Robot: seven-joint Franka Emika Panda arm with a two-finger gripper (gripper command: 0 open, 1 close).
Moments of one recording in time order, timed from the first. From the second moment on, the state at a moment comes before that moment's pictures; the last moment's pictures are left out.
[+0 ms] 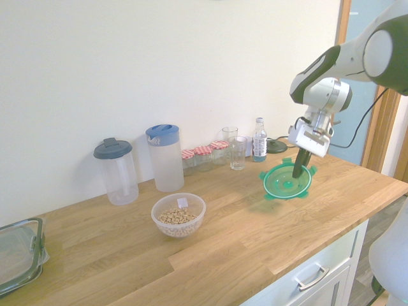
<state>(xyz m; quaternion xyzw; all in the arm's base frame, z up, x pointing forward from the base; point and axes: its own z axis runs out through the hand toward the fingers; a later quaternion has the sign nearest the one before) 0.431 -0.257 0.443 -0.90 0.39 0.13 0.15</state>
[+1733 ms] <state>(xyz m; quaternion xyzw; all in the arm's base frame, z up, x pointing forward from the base) 0.494 0.301 0.469 -0.70 0.35 -0.16 -0.60</state>
